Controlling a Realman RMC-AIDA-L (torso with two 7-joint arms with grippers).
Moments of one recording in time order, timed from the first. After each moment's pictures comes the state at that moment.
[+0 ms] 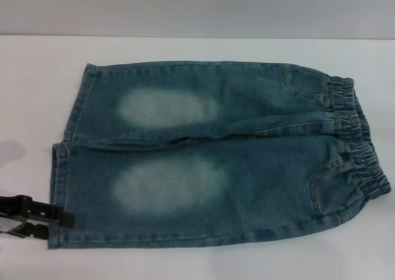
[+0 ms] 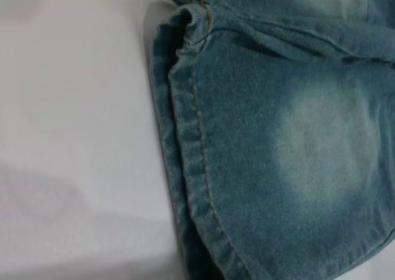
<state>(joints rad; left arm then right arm) -0.48 -1.85 0.82 0.68 2.34 1.73 -2.49 0.40 2.07 -0.25 -0.06 -0.82 -1.27 0.13</state>
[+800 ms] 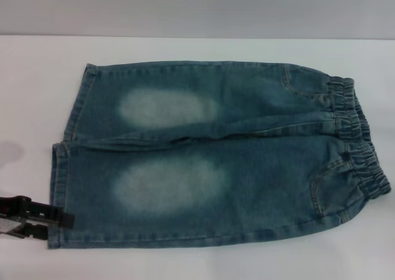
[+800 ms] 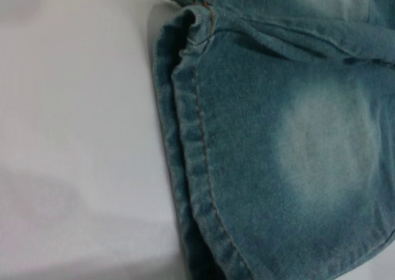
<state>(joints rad) -0.48 -1.85 0.81 0.67 2.34 1.73 -2.49 0.40 2.07 -0.25 -0.06 -0.82 -1.26 0.13</state>
